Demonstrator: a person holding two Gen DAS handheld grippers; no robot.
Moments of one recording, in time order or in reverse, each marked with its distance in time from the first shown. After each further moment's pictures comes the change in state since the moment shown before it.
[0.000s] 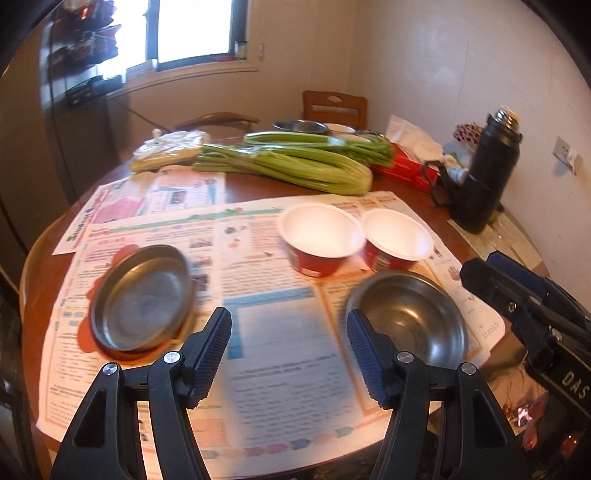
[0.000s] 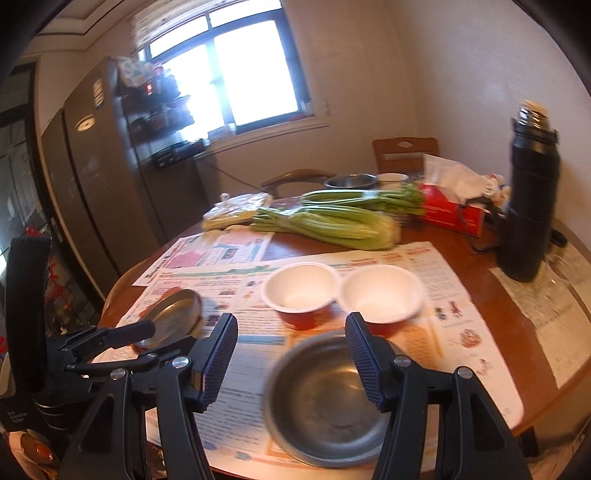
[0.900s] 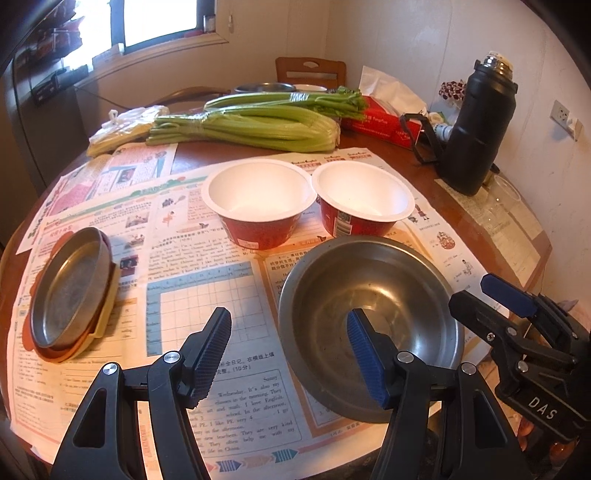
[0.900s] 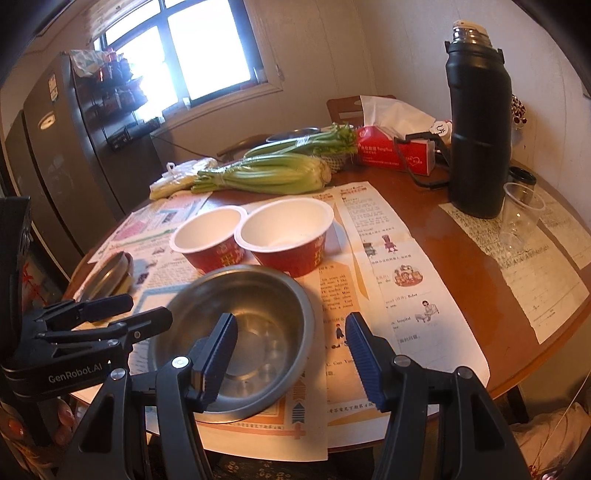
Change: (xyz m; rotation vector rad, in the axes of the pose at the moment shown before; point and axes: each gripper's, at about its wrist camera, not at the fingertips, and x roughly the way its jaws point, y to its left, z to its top) left arm 0.063 -0.050 -0.009 0.052 0.118 -0.033; right arm 0.027 -0.077 -0.046 0.057 0.136 -0.089
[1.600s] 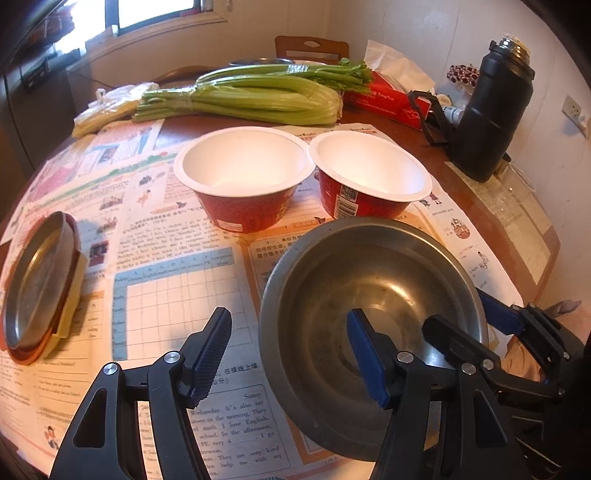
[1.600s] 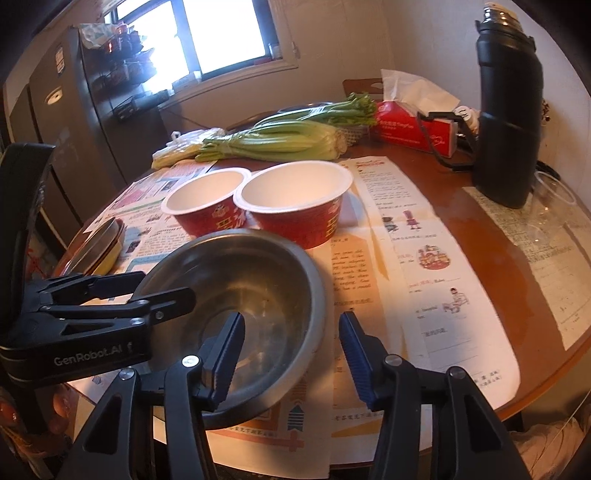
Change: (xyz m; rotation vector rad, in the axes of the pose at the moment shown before) left arm 0.040 -0.006 0.003 -0.016 0.074 -0.017; right arm 0.038 0.004 -0.010 -0.062 0.082 0.040
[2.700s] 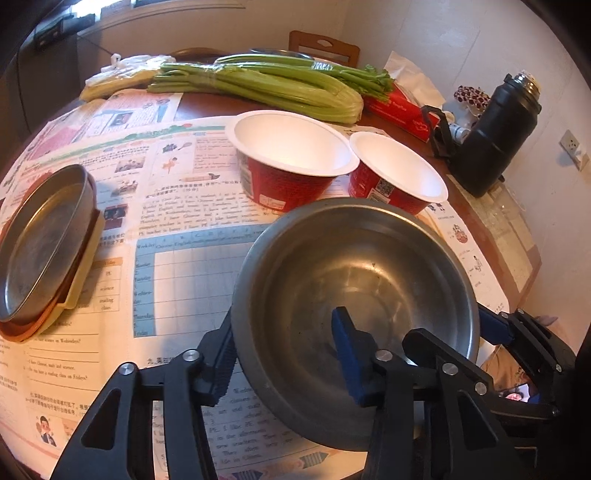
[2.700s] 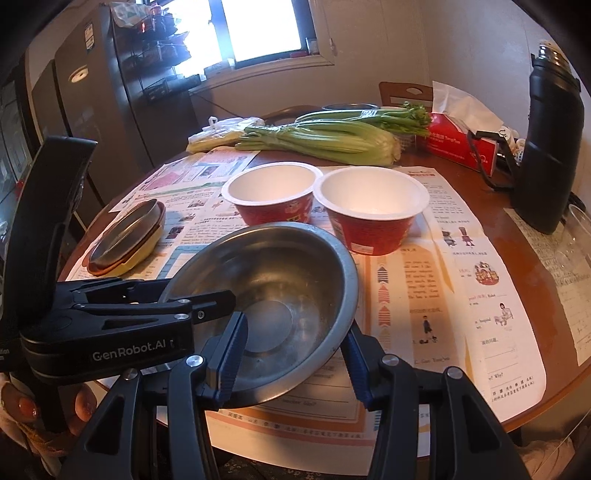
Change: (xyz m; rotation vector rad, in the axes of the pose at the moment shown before) left arm -0.007 0.050 -0.014 -0.098 0.015 -0.094; right arm -0.001 0.060 0.005 -0.098 0.017 0.047
